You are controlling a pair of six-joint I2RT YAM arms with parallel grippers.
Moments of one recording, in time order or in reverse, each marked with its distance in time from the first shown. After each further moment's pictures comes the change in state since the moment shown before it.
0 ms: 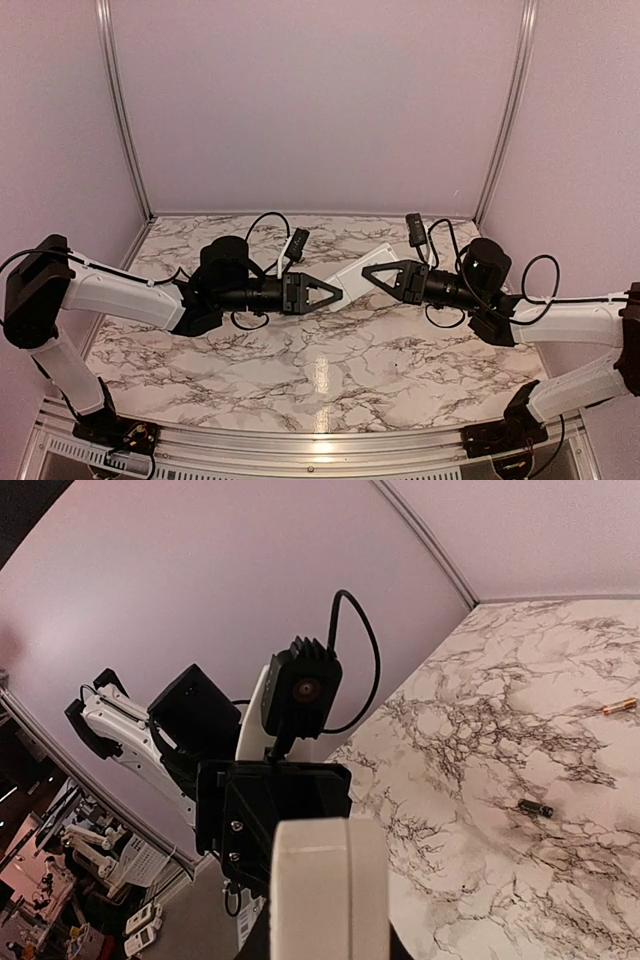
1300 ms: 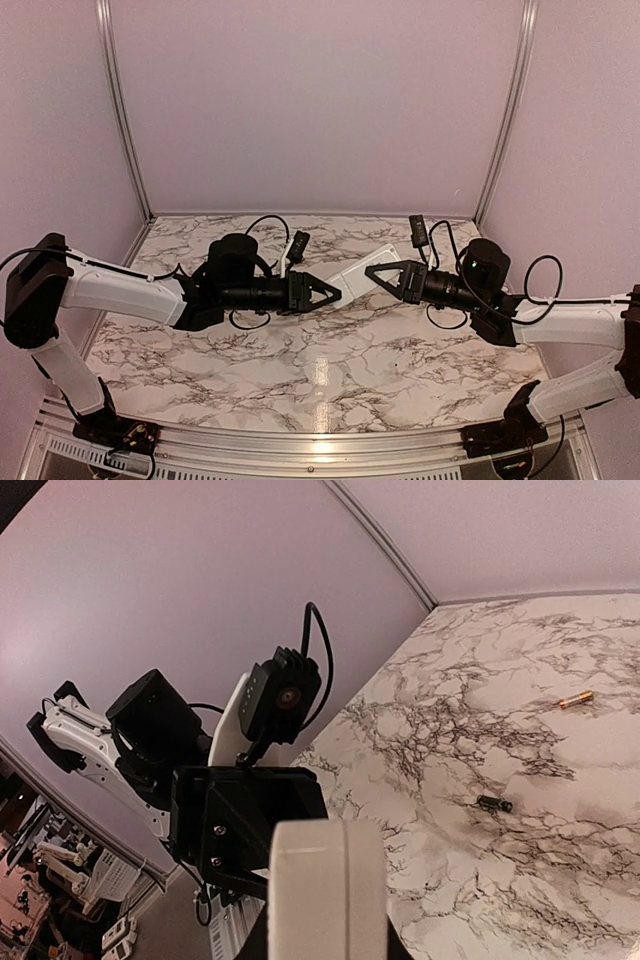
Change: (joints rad) left arm 0.008 0.003 0.044 -0.164 -0.076 -0.003; right arm -0.011 -0.016 -0.004 -0.068 0.063 -0.032
